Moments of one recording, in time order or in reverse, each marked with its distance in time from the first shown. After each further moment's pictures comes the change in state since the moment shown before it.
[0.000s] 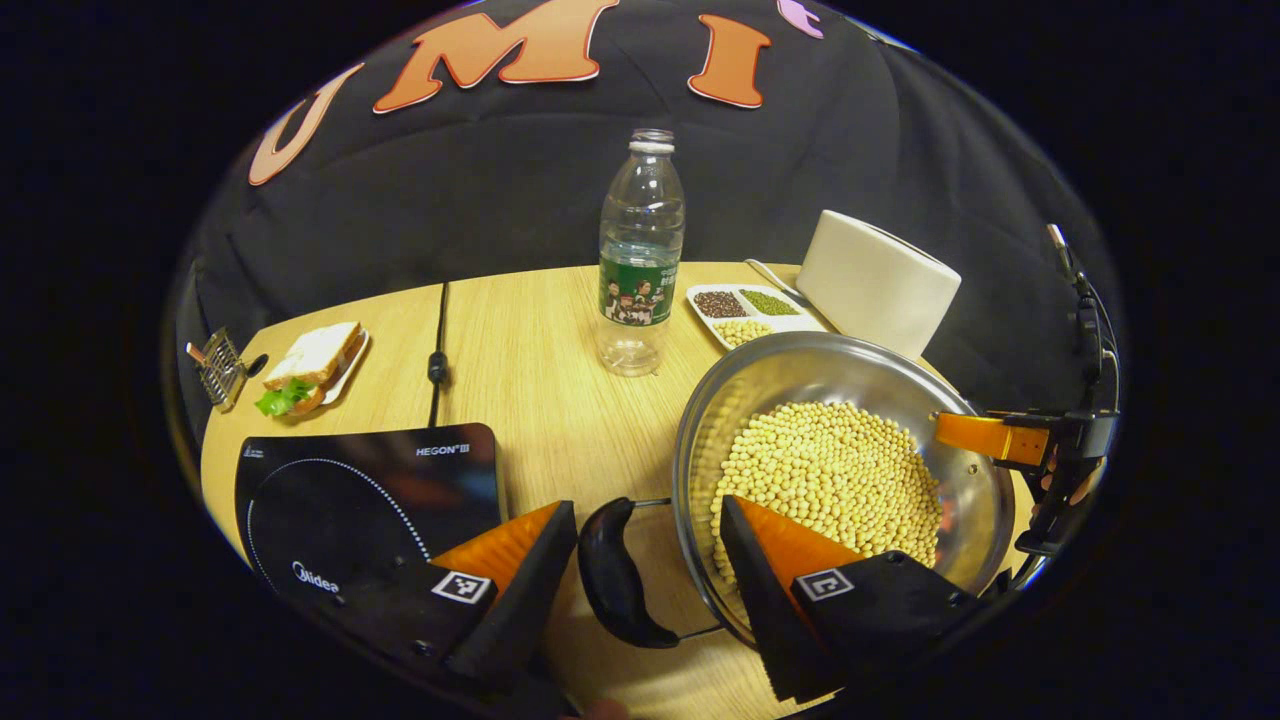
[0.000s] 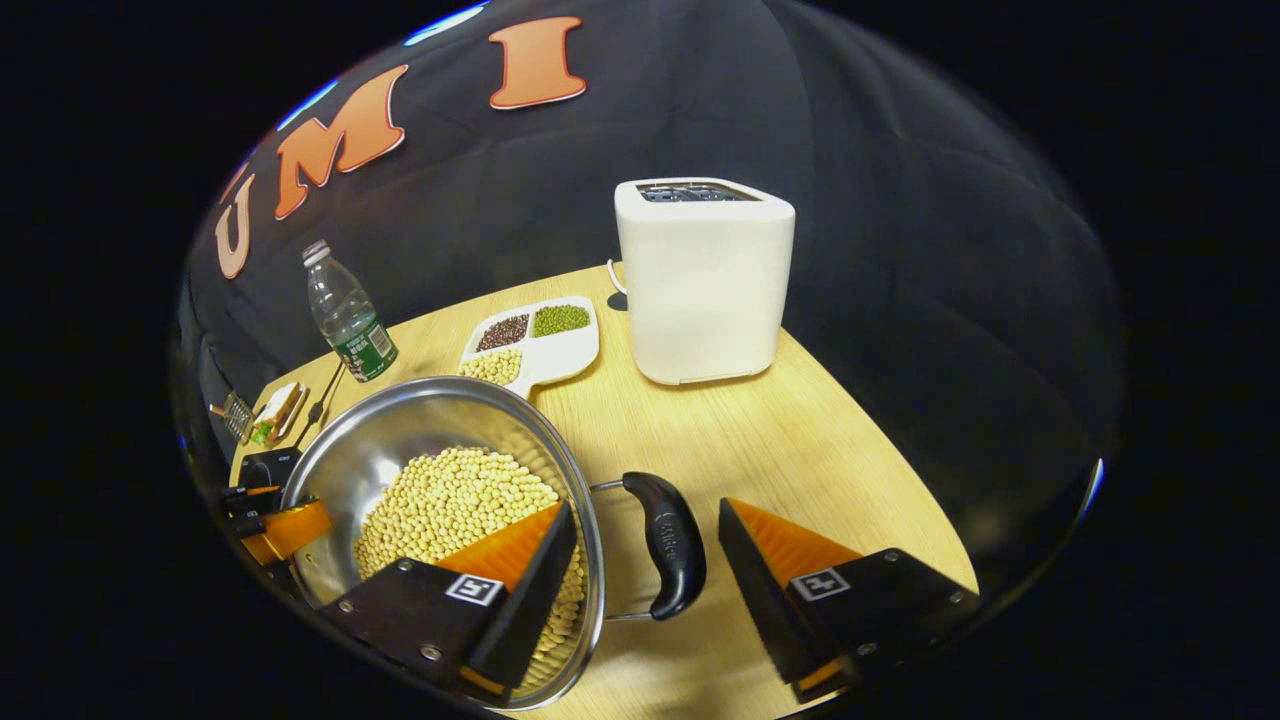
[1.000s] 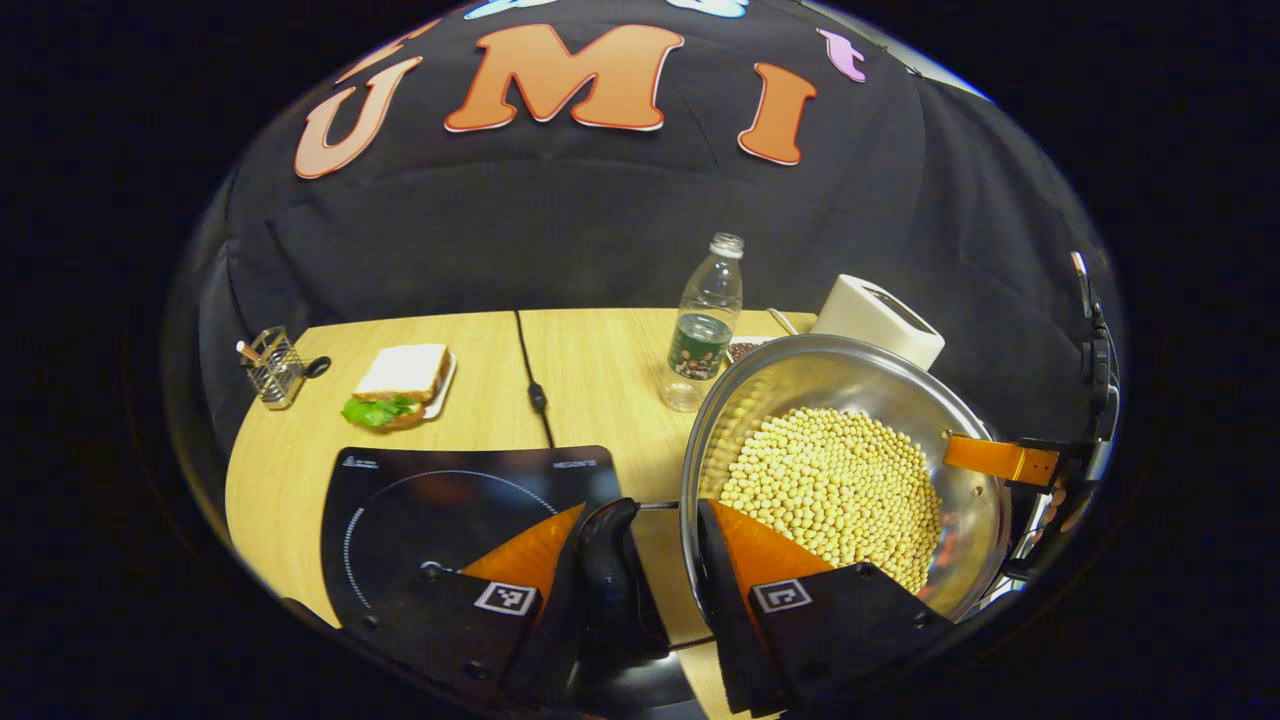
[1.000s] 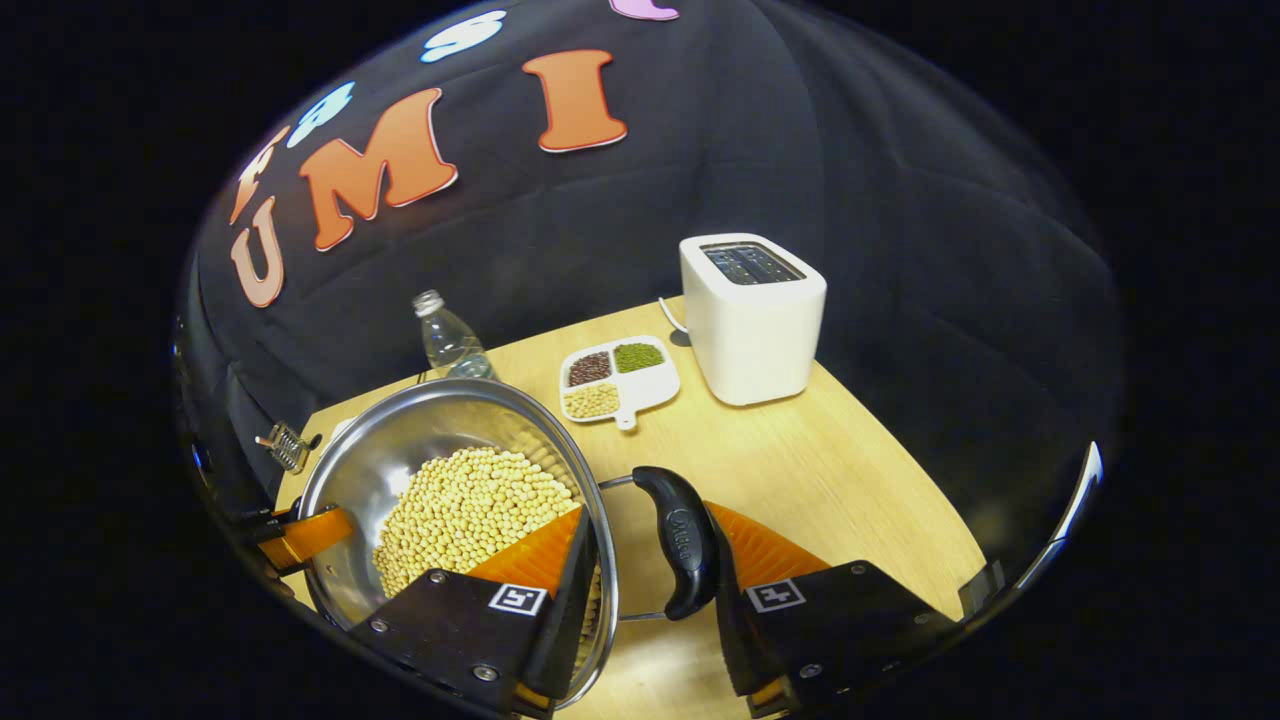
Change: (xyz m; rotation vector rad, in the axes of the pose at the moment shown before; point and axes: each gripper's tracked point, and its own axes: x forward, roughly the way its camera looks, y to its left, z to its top) left arm -0.076 0.064 0.048 -0.085 -0.088 0.046; right arm -0.115 0.092 0.031 0.019 -0.066 0.042
